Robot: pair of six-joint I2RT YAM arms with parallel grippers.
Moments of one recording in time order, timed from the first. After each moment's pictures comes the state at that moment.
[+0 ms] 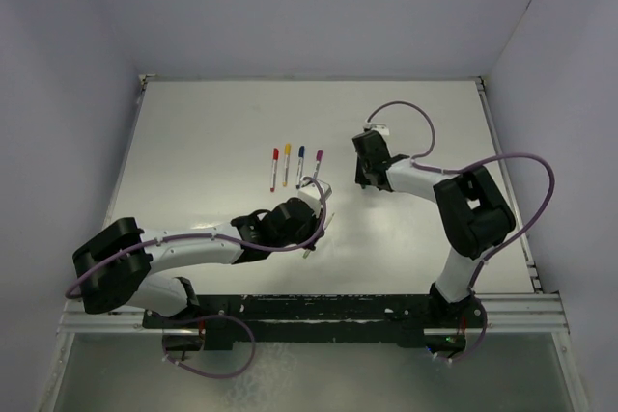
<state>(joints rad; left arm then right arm) -1.07 1.38 0.68 0.07 -0.18 -0.49 0.48 1.79 1.00 -0.14 0.34 0.46</state>
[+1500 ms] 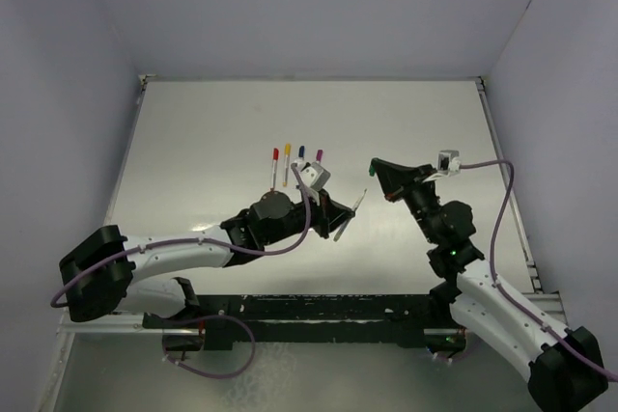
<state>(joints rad) -1.07 1.31 0.67 0.51 0.01 -0.49 0.49 0.68 0.30 0.60 0.04 0.58</state>
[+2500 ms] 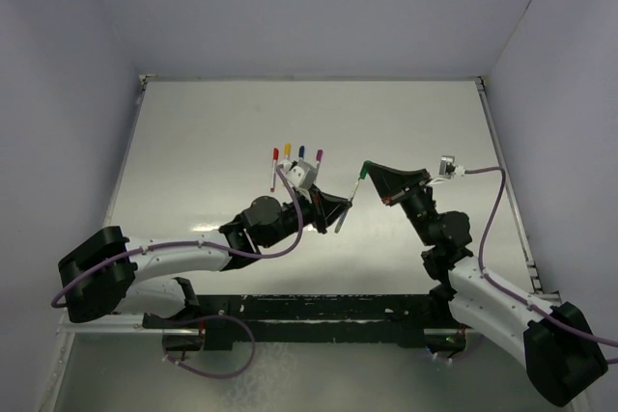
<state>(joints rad) -1.07 1.28 0.59 0.72 -0.09 -0.49 0.50 0.82 0.19 1.00 -0.03 0.90</state>
